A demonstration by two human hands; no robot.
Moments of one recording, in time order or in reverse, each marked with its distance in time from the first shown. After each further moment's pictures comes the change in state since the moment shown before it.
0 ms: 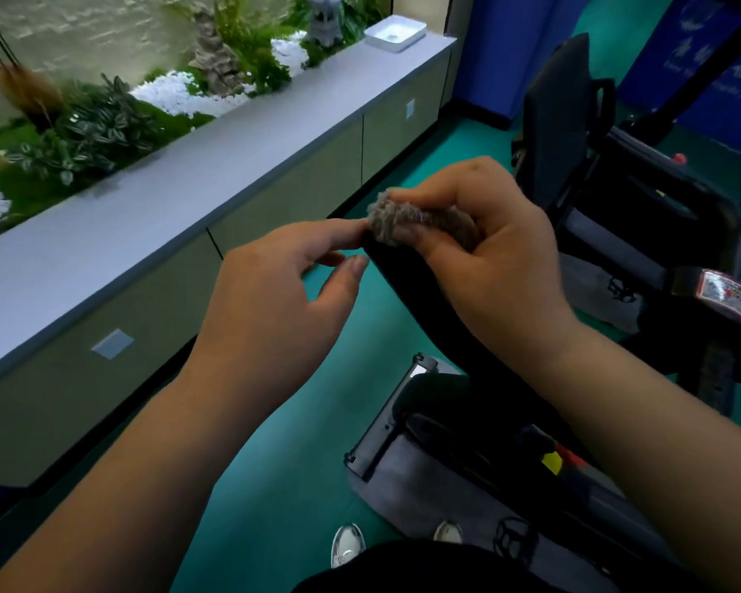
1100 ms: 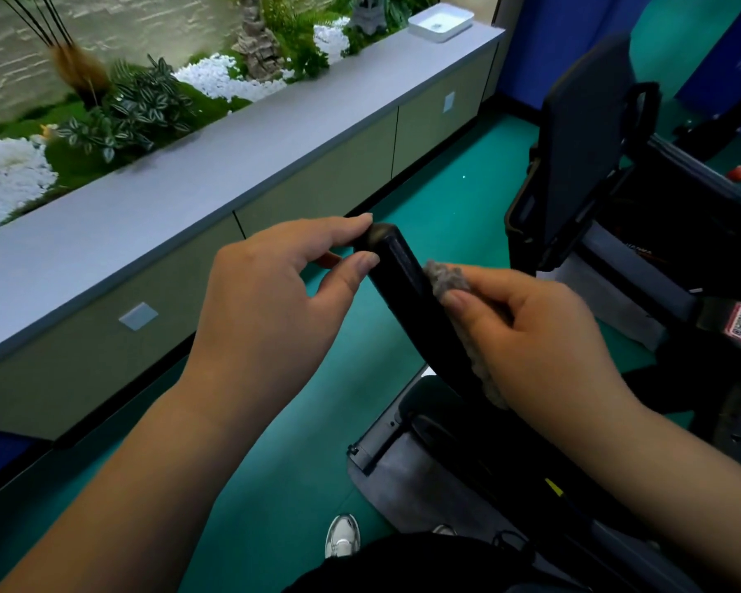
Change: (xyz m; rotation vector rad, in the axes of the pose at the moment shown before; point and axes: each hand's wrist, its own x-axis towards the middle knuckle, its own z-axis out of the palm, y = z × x) left_hand -0.003 0.014 0.014 0.086 0.145 -0.044; right_hand -0.030 0.005 -0.035 -0.097 -0.280 0.431
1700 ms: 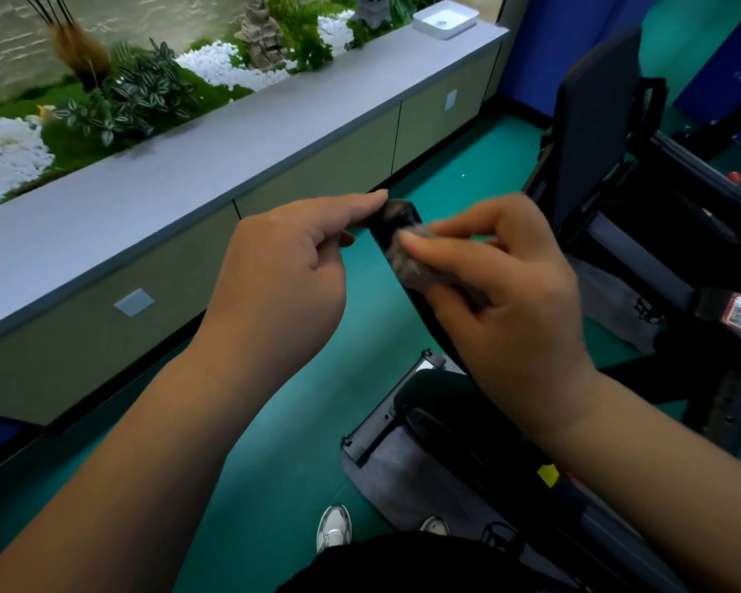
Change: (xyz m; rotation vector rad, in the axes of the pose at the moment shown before) left_hand -0.003 -0.006 -0.003 -0.058 -0.053 -0.039; right_hand 0.005 -0.005 0.021 -0.223 0.280 -0.661
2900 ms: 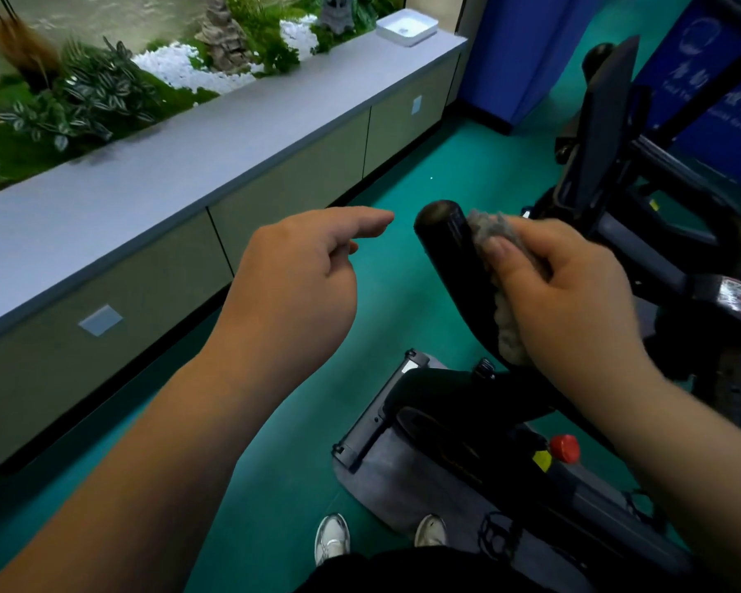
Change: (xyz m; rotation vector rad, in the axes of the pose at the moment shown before) left_hand 0.003 -0.034 -0.018 -0.067 -0.127 -0.013; right_hand 0.010 -0.023 0.000 -0.042 -0.087 0.596
